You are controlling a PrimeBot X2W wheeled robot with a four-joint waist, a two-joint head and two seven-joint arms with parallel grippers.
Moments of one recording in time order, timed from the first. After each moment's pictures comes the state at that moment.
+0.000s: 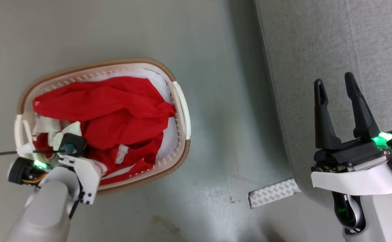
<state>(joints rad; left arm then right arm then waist) -0.72 0.30 -0.34 1.03 -0.02 -0.05 -0.06 -0.39 -0.05 0.16 -0.01 0.35 0.13 -0.26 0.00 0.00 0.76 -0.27</state>
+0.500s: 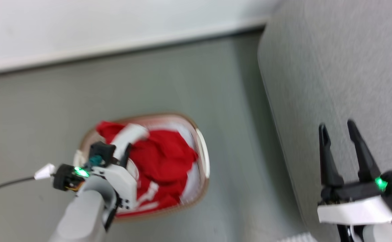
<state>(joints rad) -0.64 0.16 -0.32 0.92 -0.13 -0.07 -0.21 -0.22 -0.05 0.09 0.04 0.29 0.13 -0.26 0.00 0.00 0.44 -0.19</state>
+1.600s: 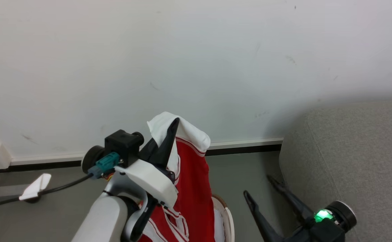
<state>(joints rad) -0.38 0.13 -0.35 0.00 -0.27 -0.05 0.10 -0.11 -0.16 0.46 0.06 0.21 0.13 -0.26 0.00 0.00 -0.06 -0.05</state>
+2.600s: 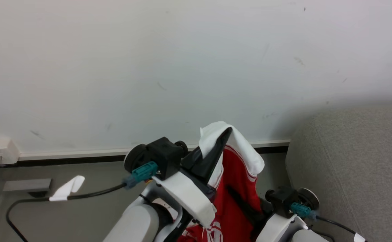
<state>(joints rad) -0.39 0.07 -0.50 -0.11 -0.32 -0.05 0.14 -0.49 -0.16 0.87 0.55 0.57 0.13 -0.24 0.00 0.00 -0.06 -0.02</state>
